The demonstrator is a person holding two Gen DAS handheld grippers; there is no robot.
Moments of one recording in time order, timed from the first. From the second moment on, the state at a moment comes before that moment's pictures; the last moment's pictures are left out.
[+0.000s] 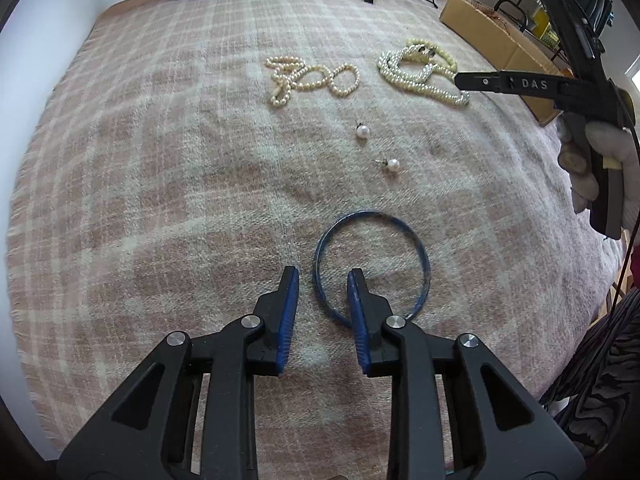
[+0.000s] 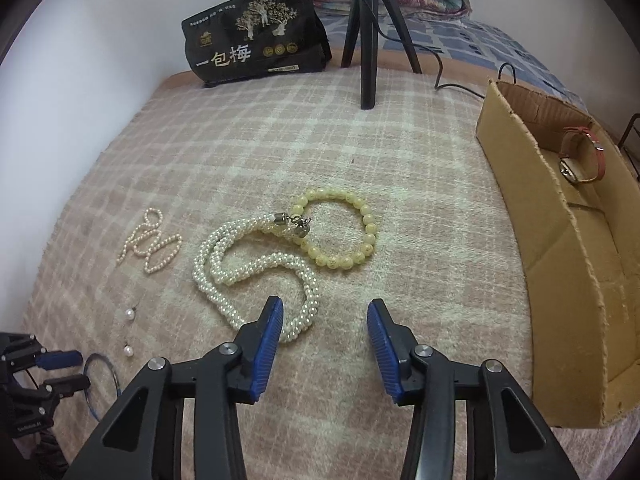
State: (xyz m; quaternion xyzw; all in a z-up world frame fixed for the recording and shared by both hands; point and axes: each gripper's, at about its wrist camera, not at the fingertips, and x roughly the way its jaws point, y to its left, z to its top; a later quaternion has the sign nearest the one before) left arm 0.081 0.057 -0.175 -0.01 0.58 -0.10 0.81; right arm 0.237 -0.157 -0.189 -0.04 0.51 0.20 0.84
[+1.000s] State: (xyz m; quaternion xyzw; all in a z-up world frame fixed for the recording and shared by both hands) left arm 0.096 0.053 -0.170 -0.05 0.56 -0.09 0.82; right arm 0.235 -0.150 -0.191 -0.02 0.49 0.22 0.84
